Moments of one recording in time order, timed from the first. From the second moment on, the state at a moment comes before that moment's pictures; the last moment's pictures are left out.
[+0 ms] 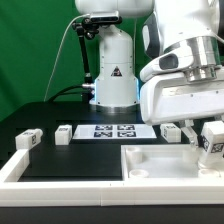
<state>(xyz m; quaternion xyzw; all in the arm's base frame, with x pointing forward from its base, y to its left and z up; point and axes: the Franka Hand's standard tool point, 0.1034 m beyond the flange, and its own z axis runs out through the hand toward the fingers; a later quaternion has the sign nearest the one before) 0.606 0.122 0.070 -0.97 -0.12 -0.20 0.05</state>
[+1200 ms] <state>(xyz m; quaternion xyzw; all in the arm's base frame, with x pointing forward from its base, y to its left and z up) 0.623 0.111 0.080 -0.96 -0.13 -0.26 0.03</state>
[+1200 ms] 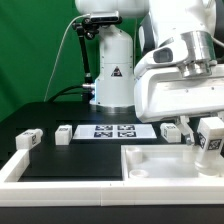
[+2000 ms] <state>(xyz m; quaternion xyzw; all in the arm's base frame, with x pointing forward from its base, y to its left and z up) 0.610 0.120 0.068 -0.95 -0.14 -0.29 0.03</state>
